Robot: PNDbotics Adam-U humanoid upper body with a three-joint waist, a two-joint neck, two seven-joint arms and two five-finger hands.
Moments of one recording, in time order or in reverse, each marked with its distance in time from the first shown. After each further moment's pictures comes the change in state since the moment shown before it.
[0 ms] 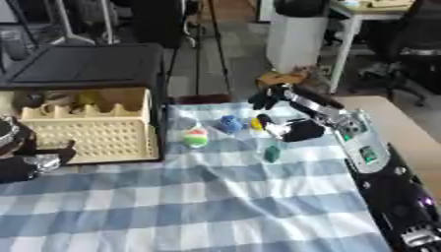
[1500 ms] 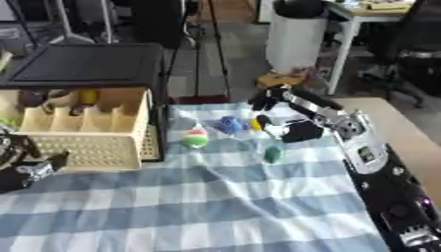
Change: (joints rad) left arm 0.044 -0.011 0.022 0.005 0.051 0.014 0.097; right arm 0.003 0.000 -0.006 0.003 0.008 0.002 -0.006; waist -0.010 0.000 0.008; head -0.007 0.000
